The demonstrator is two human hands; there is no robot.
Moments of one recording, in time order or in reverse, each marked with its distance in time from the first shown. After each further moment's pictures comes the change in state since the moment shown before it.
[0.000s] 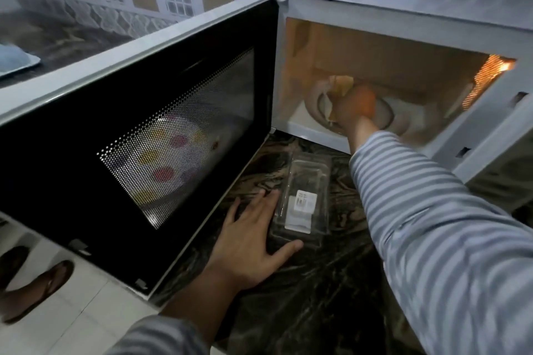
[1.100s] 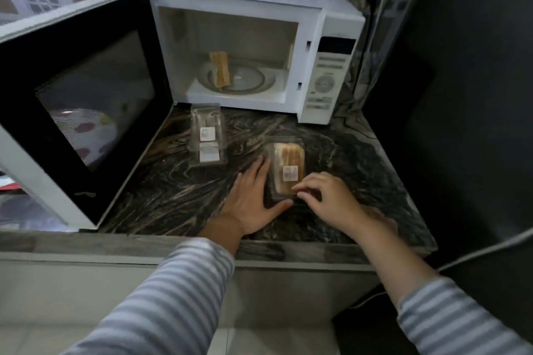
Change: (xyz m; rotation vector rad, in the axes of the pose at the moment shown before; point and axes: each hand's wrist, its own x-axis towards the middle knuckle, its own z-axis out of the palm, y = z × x) left_hand -0.063 0.126 0.034 -0.206 -0.109 0.363; right_hand -0.330 0.187 -0.170 -0.259 -0.182 -0.417
